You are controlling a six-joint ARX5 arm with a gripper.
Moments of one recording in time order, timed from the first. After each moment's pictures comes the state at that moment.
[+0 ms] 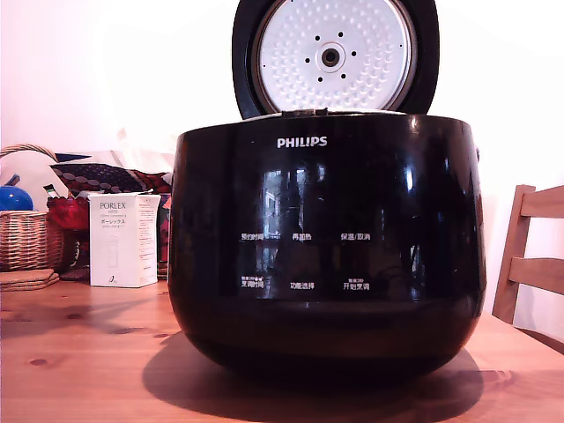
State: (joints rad) arm -0.41 1.64 1.95 -0.67 0.15 0.21
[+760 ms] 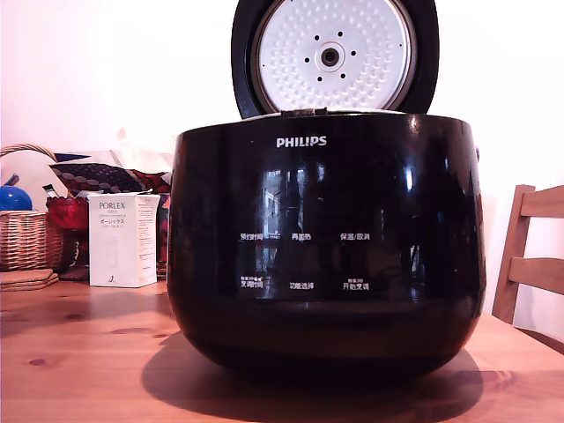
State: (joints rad) arm -0.44 1.97 2.40 -0.83 0.46 0.05
